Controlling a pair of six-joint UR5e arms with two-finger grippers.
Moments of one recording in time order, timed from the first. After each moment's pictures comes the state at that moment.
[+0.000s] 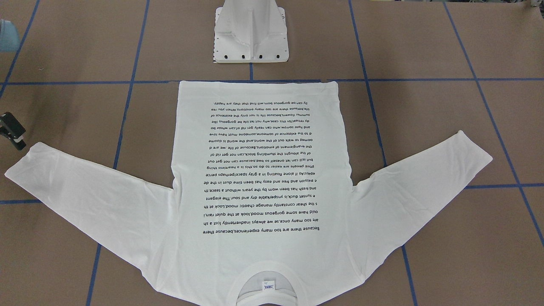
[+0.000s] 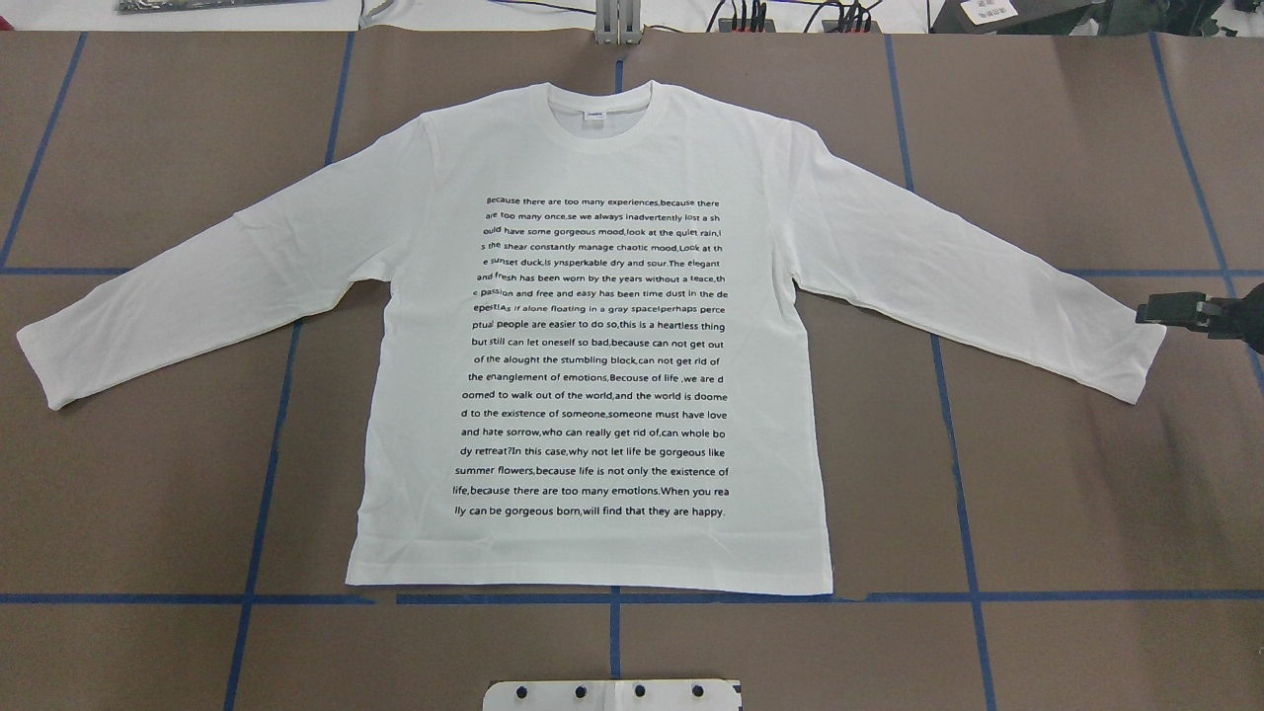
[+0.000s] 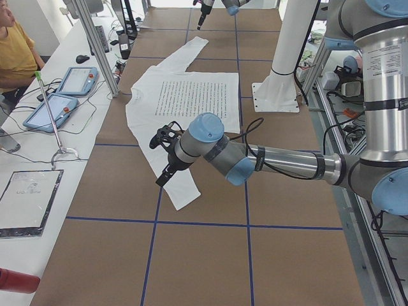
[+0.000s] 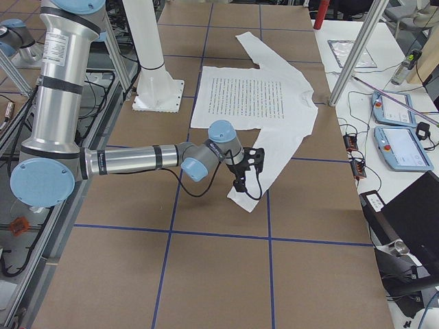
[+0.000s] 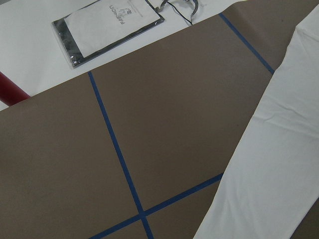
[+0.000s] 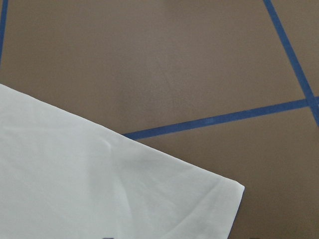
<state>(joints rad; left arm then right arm) -1.55 -1.41 -1.85 -2.18 -2.30 -0.07 0.98 -1.79 1.72 -0.69 1.89 1.11</state>
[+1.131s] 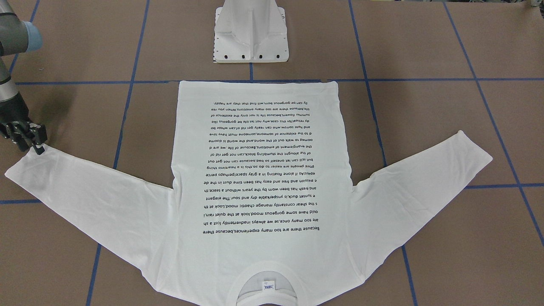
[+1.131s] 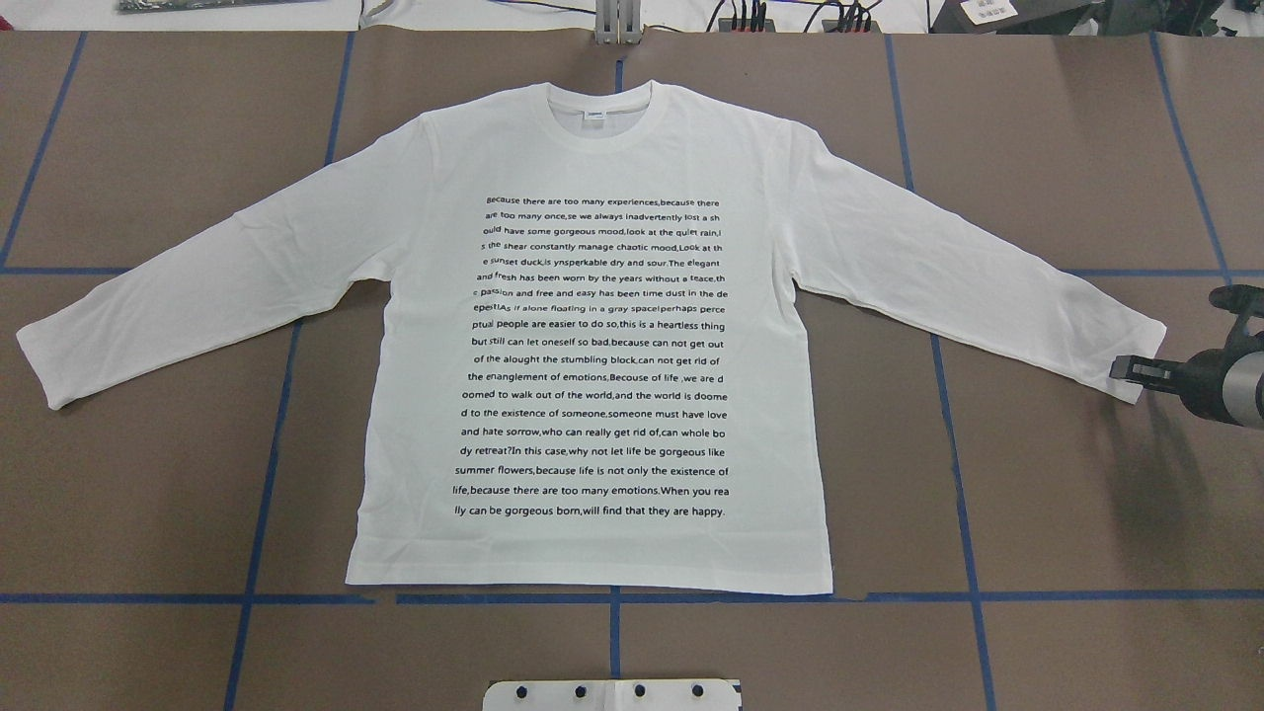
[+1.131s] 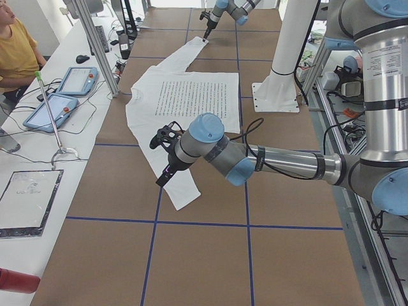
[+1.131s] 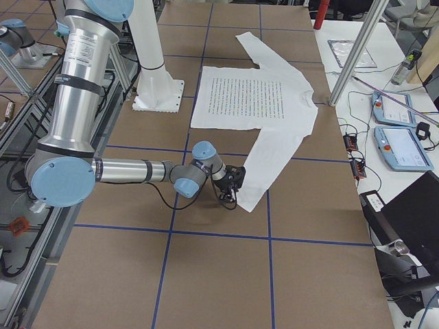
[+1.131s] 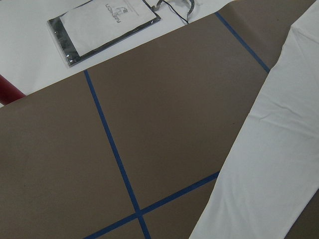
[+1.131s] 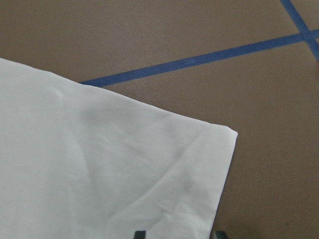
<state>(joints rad) -1.55 -1.41 -1.85 -2.18 -2.30 -0.07 0.78 -1.82 1.65 -0.62 1.69 1.27</state>
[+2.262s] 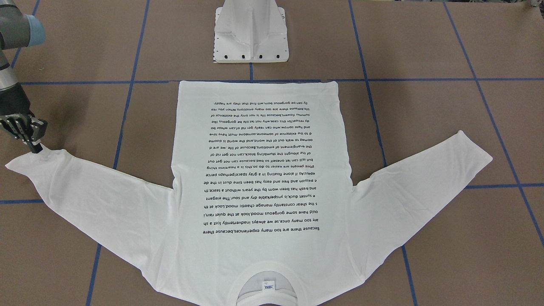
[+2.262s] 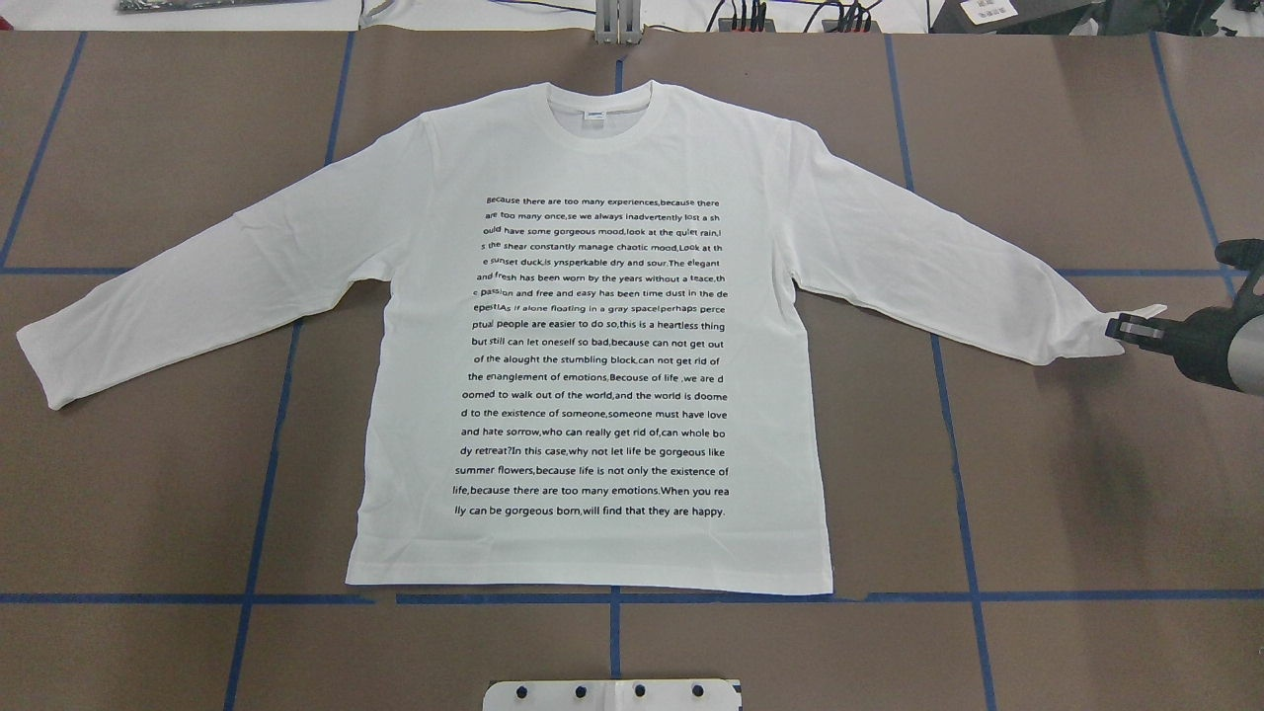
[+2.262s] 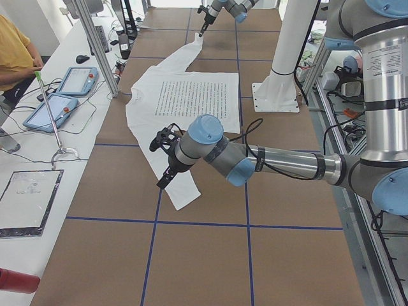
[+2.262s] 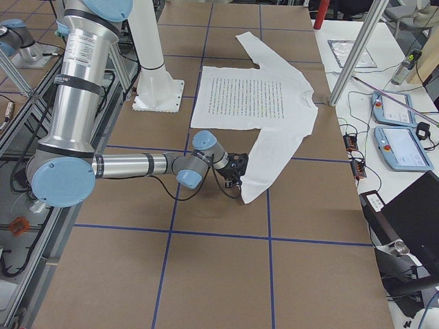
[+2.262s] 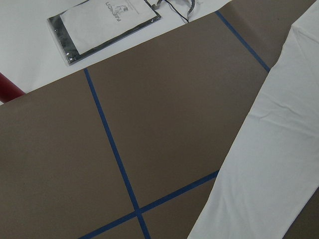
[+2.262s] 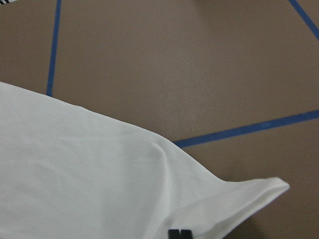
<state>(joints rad) -1.55 -1.41 -1.84 -2.16 -2.30 -0.07 0.83 -1.80 1.80 -0.62 1.67 1.24</state>
